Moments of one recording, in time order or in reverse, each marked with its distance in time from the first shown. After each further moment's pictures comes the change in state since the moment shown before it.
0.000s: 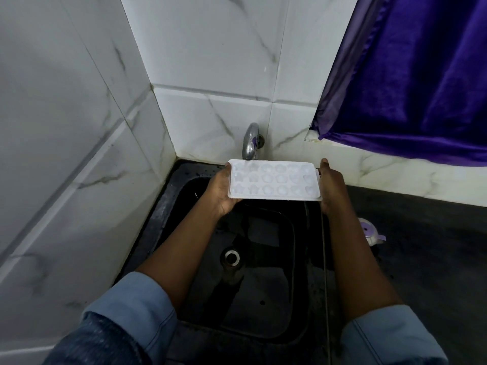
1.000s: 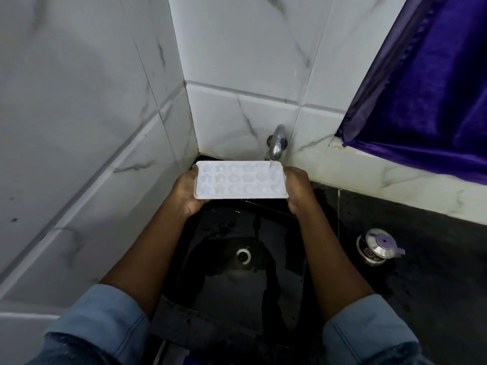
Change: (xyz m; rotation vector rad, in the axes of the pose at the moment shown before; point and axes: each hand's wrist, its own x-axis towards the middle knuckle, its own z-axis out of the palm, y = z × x) left_hand -0.030 0.046 -0.114 -0.151 0.200 0.066; right_hand -0.037 0.004 0.111 0.152 -0.361 -0.121
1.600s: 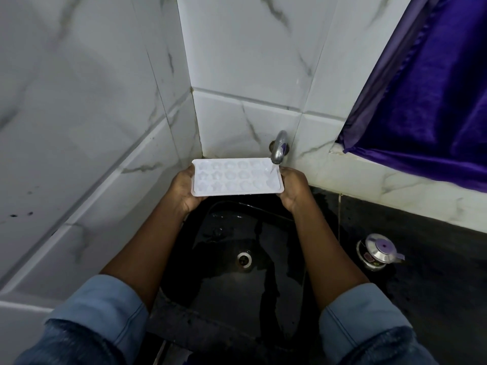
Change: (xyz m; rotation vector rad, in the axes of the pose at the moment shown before) left_hand -0.003 0.018 -0.006 -0.045 -0.015 0.018; right_hand 0.007 -0.007 0.015 0.193 -0.040 0.069
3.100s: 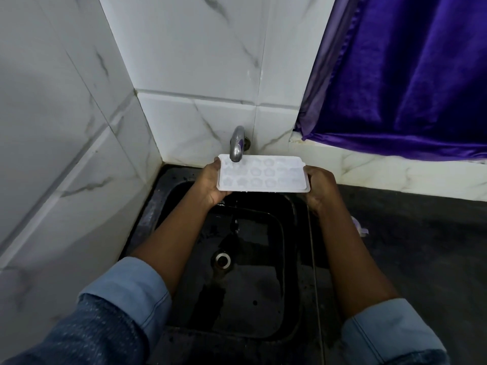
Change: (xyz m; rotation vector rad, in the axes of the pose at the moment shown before) left_hand 0.028 -0.072 0.122 0.186 -0.177 -0.144; right_hand -0.011 -0.027 -0.141 0.061 0.316 -0.086
